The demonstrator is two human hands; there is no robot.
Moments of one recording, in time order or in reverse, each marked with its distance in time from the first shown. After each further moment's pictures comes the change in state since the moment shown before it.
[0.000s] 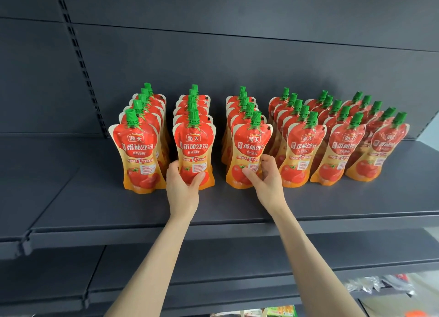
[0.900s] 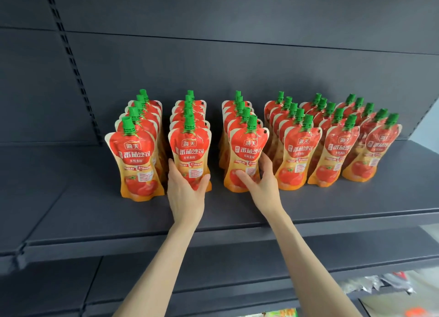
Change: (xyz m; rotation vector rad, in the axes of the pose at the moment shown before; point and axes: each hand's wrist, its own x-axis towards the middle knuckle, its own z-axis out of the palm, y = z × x) left_hand -0.001 0.004 0.009 0.223 0.043 0.063; right_hand -0.001 -0.005 0.007 -0.100 0.041 0.022
